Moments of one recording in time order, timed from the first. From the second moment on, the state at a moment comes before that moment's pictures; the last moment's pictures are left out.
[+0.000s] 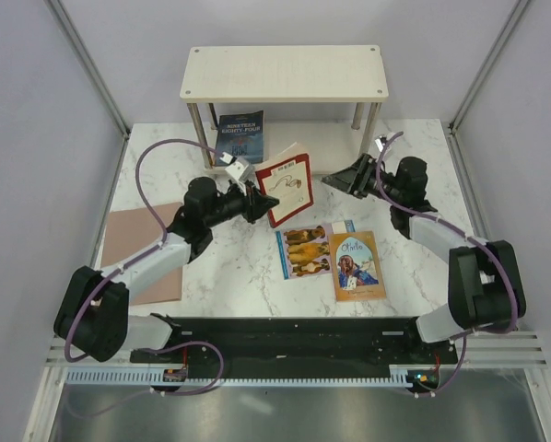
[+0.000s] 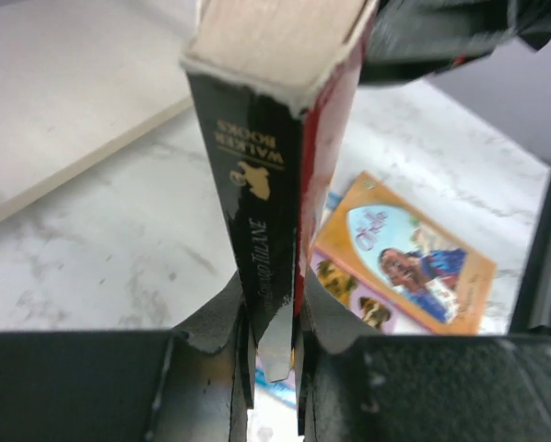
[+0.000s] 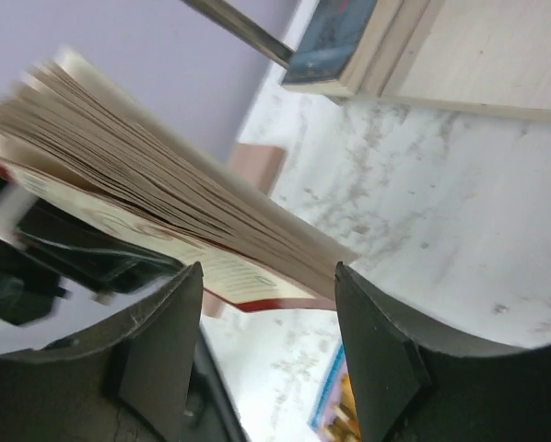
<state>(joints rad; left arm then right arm) -0.47 1.33 0.74 0.48 0.53 -0.21 0.17 1.46 0.81 0.51 -0.77 0.77</state>
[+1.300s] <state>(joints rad) -0.69 1.27 0.42 0.75 -0.05 0.59 0.14 1.77 0.69 1.20 -1.06 1.71</state>
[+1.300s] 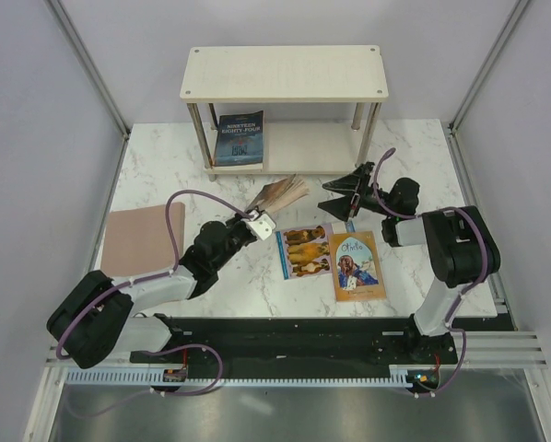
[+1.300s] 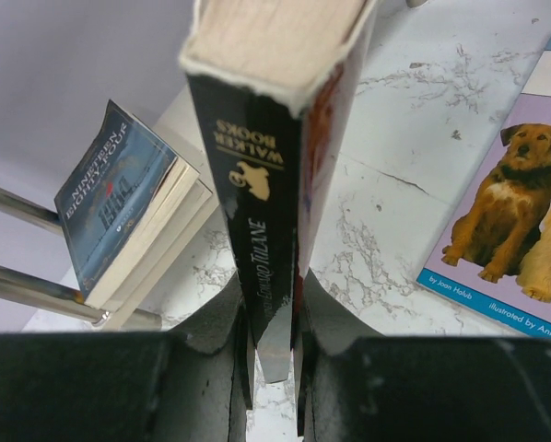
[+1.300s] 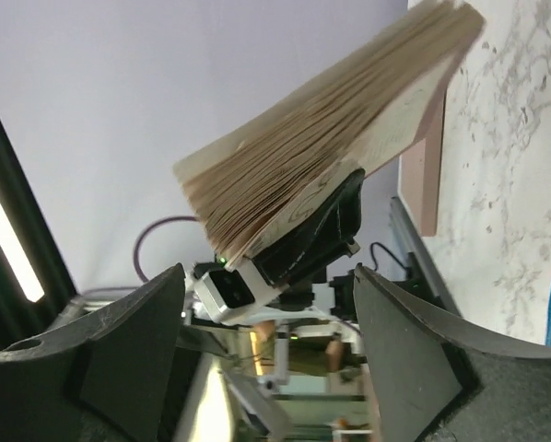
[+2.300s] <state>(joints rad) -0.83 1.39 0.36 0.91 0.03 0.93 0.18 1.85 0.67 1.29 -1.06 1.95</state>
